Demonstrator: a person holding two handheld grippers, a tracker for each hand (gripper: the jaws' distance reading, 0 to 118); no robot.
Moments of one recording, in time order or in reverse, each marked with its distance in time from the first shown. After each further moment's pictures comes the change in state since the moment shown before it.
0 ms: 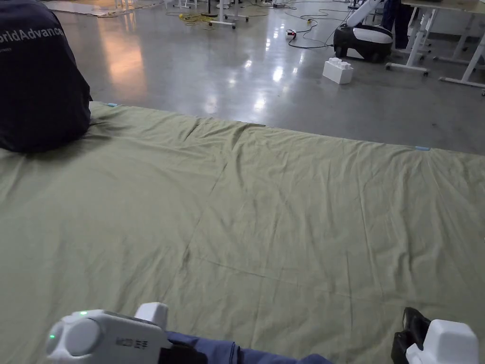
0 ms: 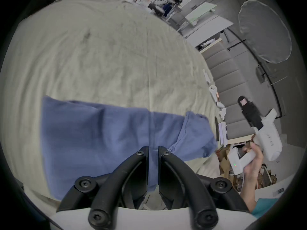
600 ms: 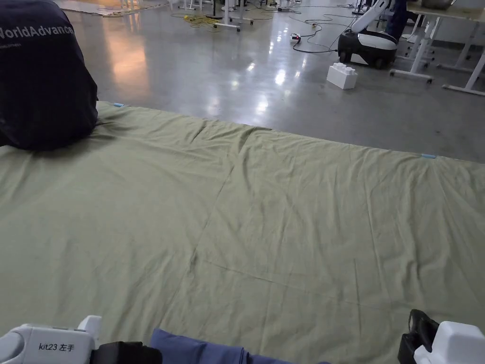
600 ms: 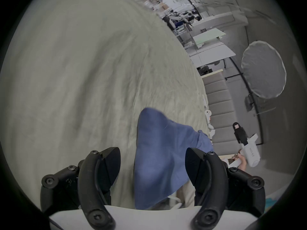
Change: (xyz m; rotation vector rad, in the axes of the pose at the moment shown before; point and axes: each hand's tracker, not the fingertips) left arm -0.163 -0.015 0.007 0.034 -0.237 0.289; right arm -0.012 0.010 -0.003 -0.003 0.003 0.003
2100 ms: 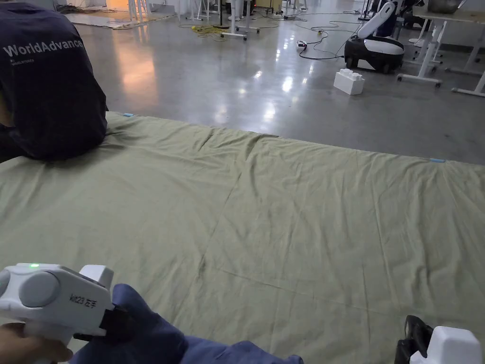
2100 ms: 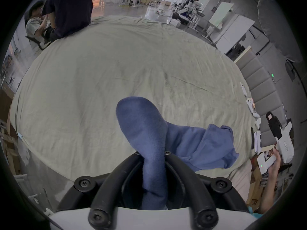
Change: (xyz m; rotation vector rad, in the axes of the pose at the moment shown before) left arm 0.177 -0.002 0.024 0.020 0.596 -0.335; right arm -0.009 -0.003 -0.001 -0.006 0.038 -0.003
